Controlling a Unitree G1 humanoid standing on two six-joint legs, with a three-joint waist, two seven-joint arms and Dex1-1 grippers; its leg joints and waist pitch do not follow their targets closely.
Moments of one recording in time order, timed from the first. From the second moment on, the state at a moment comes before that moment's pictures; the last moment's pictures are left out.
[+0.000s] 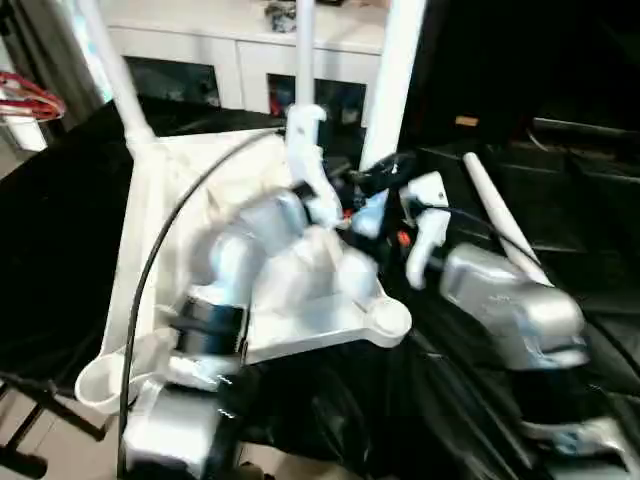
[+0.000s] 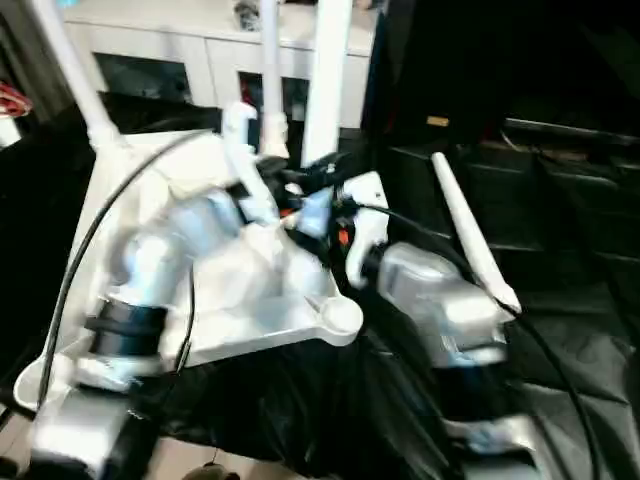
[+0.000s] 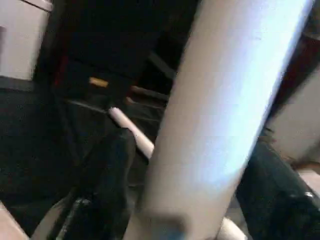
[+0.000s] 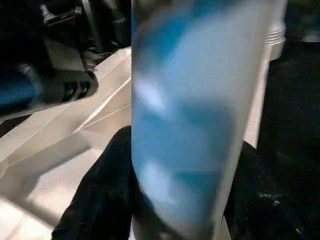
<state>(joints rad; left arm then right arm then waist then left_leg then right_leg) -0.76 -0.10 0.07 0.21 -0.46 0.63 -0.26 -0.51 -0.15 0.05 0.02 0.36 0.69 0.42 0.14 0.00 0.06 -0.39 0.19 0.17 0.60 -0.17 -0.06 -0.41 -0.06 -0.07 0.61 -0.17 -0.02</state>
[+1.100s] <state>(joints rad) -0.78 -0.09 0.10 0.22 -0.47 0.55 -0.28 -0.52 -0.24 0.05 -0.01 0.39 0.71 0.52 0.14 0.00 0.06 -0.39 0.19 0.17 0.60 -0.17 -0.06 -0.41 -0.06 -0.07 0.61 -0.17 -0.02</state>
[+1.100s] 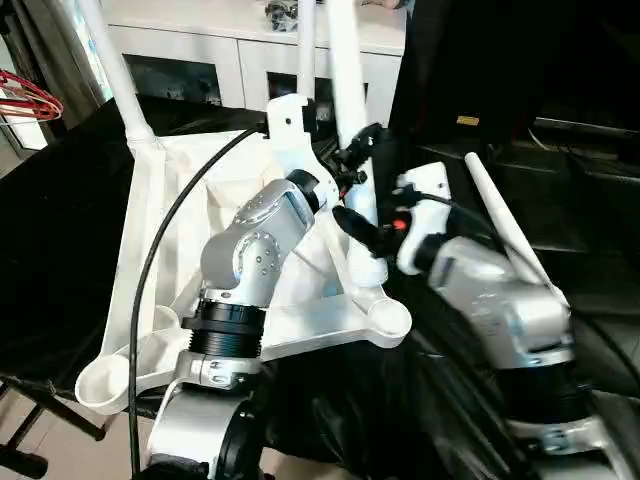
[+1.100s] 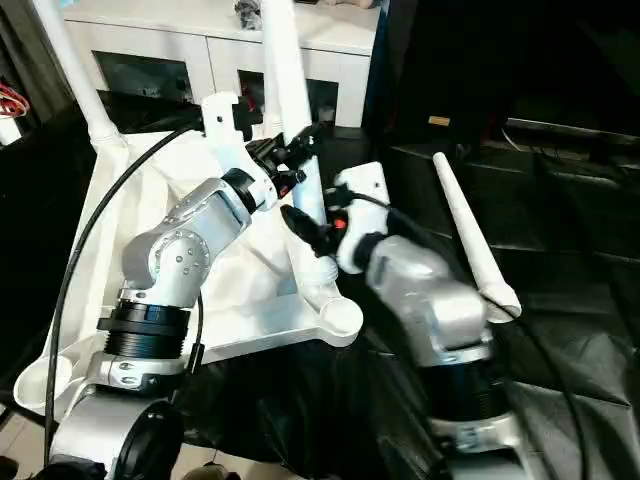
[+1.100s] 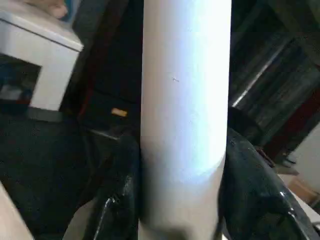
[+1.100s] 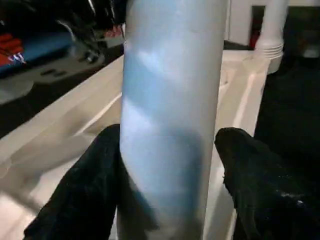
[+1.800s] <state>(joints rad) -0.78 -0.05 0.02 0.16 -0.48 0.56 -0.41 -0.55 -0.41 0.05 -0.02 0.44 0.82 0.71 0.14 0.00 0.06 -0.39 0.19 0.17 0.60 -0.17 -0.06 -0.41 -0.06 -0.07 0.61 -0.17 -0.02</state>
